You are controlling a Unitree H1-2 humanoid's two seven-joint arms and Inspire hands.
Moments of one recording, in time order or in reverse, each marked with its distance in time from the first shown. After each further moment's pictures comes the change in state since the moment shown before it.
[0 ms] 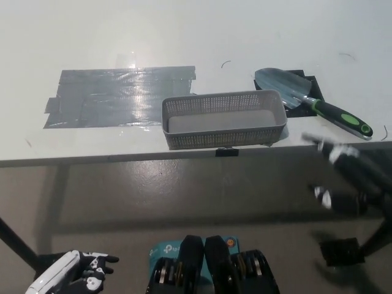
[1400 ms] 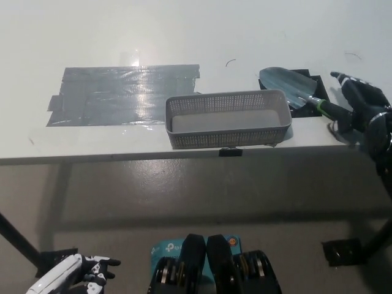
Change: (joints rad) left_arm -0.009 0.037 -0.017 -0.019 -0.002 0.009 -0.037; right_arm -0.476 0.115 0.059 1.000 -0.204 -0.076 -0.102
